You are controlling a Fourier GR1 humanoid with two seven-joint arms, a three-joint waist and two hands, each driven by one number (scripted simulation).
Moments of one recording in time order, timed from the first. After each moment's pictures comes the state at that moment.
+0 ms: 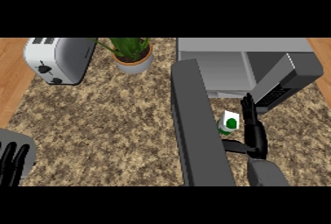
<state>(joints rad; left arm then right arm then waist) 0.51 0.00 0.07 -2.24 0.21 -0.24 -0.15 -0.21 -0.06 -0.03 -0.93 -0.06 -0.15 -0.69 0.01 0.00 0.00</state>
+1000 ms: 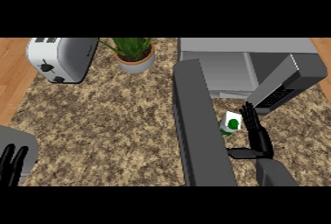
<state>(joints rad) 0.52 0.01 0.08 -2.25 0.22 -0.25 -0.15 -0.38 -0.15 -0.13 -0.43 -0.06 0.12 -0.93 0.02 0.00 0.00</state>
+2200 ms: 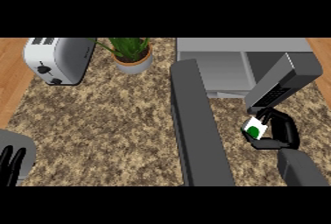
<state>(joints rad) 0.53 0.02 0.12 -2.22 0.27 -0.29 -0.16 -0.41 -0.27 -0.17 -0.50 -0.09 0.19 -1.00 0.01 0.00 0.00</state>
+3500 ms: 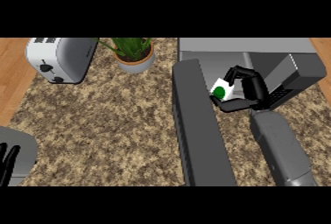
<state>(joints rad) 0.48 0.03 0.22 -2.14 0.33 -0.34 -0.16 -0.59 -0.16 -0.06 -0.82 -0.02 0.03 -0.59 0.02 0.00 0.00</state>
